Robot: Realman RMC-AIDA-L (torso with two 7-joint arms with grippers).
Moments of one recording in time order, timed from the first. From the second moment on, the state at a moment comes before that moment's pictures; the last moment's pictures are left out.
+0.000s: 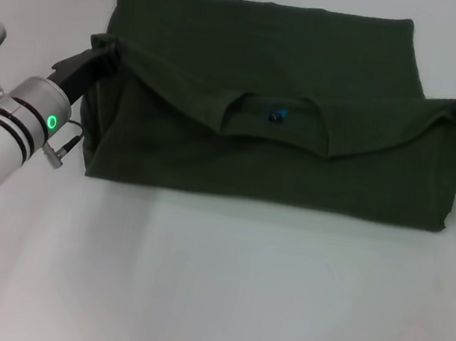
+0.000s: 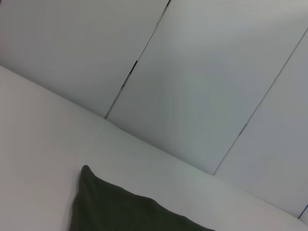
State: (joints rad) left arm -0.82 -2.17 0.10 0.19 1.50 0.74 -1.04; right arm 0.70 2.08 -0.19 -0.37 -1.83 -0.82 1.69
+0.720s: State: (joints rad) left arm -0.69 -2.16 0.24 0.25 1.40 0.87 -1.23; right arm 0.61 2.07 -0.19 -0.37 -1.73 -0.97 1.61
